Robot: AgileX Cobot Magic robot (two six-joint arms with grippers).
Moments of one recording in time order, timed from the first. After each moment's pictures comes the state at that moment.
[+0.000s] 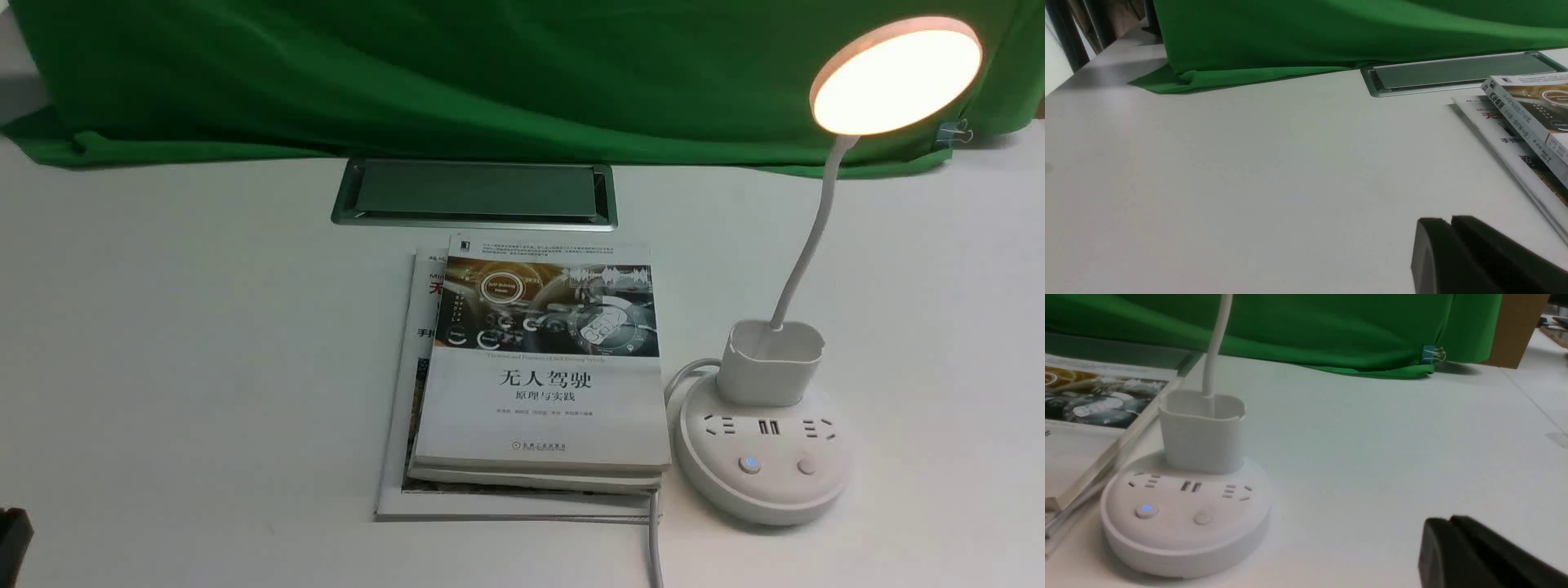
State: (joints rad) right arm 0.01 0.00 0.01 0.08 0.24 -0.20; left arm -0.02 0.00 0.01 0.03 0.24 0.11
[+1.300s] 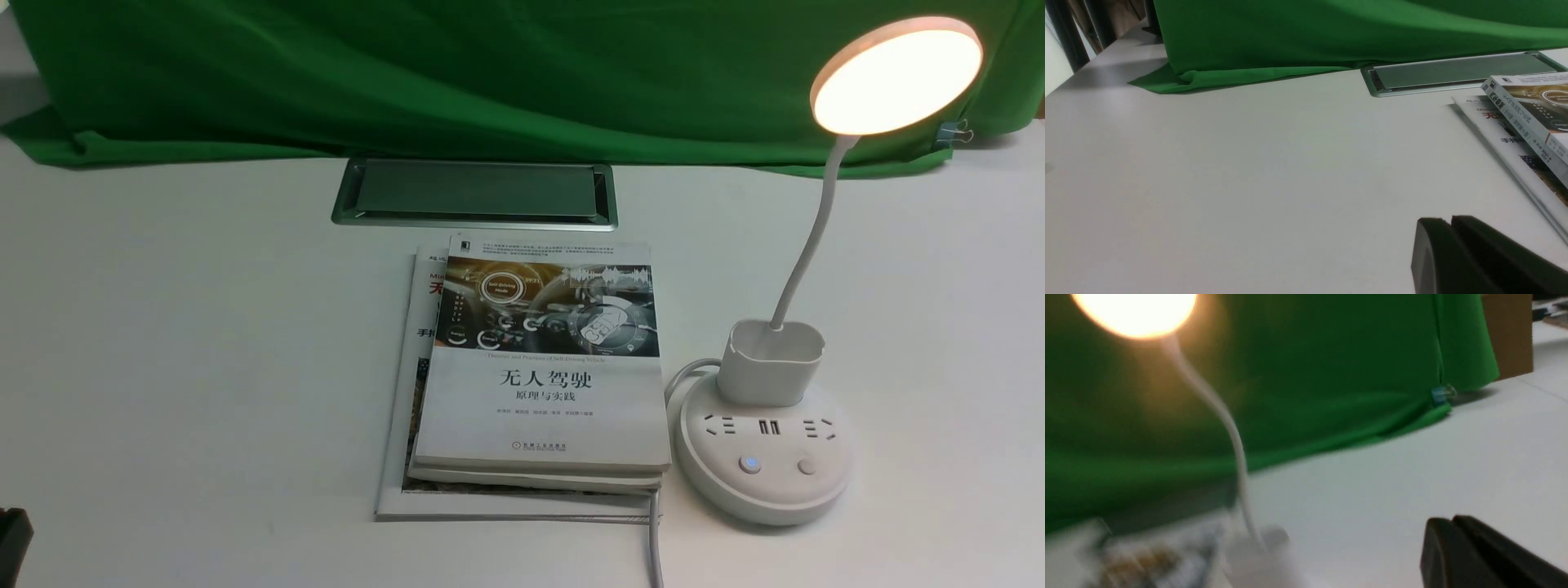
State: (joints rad) right arm 0.01 0.00 0.01 0.15 0.02 0.24; left arm -0.02 0.00 0.01 0.03 0.24 0.11
